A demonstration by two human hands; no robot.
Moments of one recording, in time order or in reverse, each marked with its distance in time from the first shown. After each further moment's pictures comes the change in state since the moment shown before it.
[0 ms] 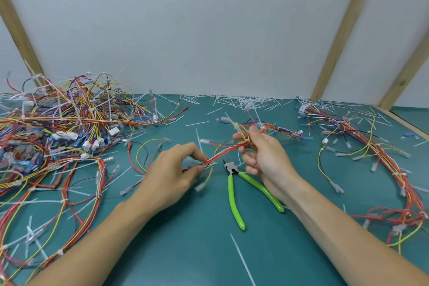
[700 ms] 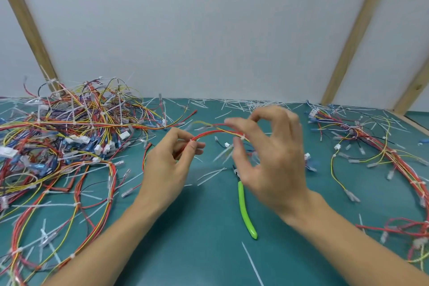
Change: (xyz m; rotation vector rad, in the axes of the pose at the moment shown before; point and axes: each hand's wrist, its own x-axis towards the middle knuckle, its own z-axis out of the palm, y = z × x) left_hand 0.007 -0.001 -0.005 -0.334 0.342 0.007; right_hand -0.033 -0.020 0.027 -1.063 0.331 -1.326
